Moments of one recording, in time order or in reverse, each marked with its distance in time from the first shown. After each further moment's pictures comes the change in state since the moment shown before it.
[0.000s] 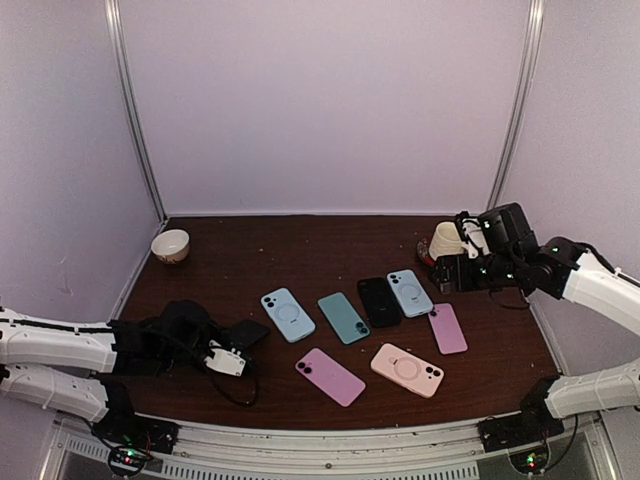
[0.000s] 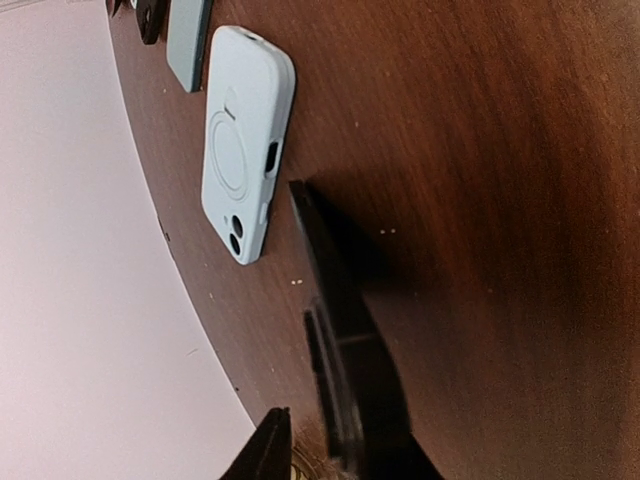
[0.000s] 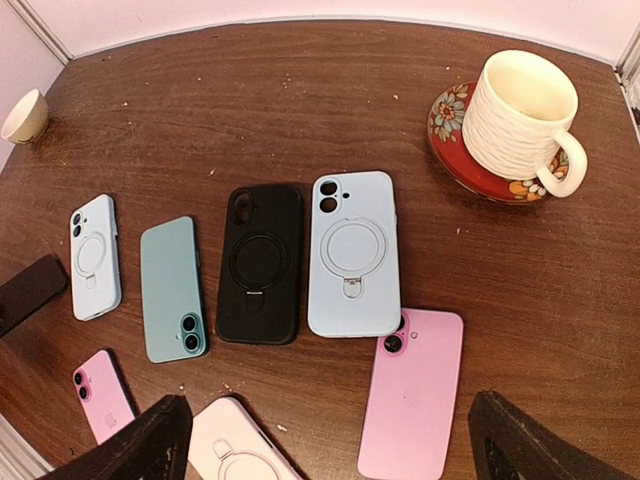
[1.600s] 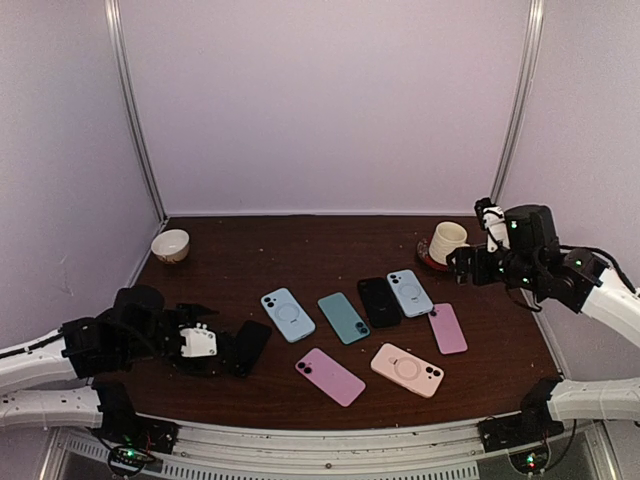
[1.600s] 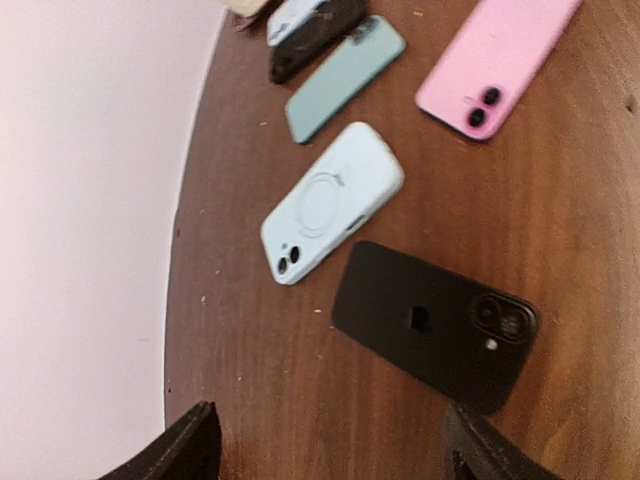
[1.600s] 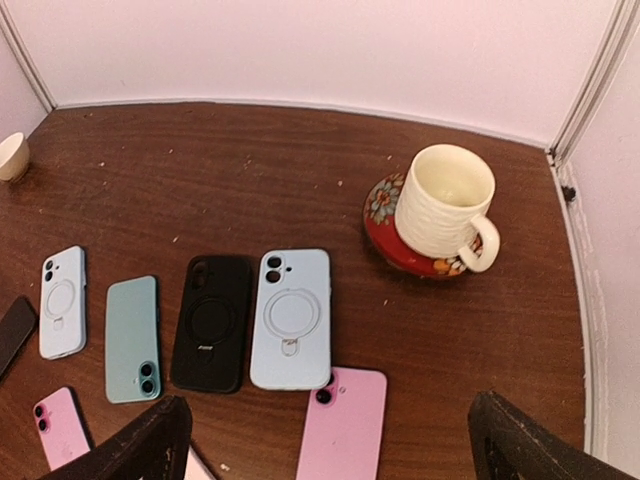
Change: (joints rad) left arm 0.057 -0.388 0.045 -0.284 0.267 -0.369; right arm -0.024 -0.153 -0.055 0.078 0.131 -0.145
